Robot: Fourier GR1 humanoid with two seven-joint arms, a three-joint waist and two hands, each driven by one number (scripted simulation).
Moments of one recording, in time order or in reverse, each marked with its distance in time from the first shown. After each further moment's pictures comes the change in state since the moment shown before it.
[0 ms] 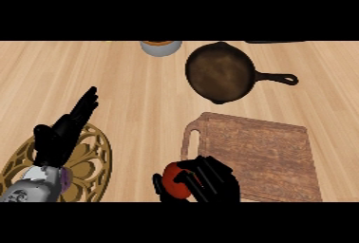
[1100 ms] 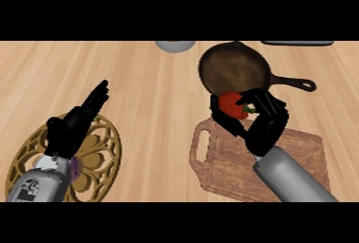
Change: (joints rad) left arm -0.072 -0.045 -0.001 0.037 -0.037 -0.051 -0.005; right arm -0.255 -0.156 -0.325 0.392 -0.329 -0.404 -0.048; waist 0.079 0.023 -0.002
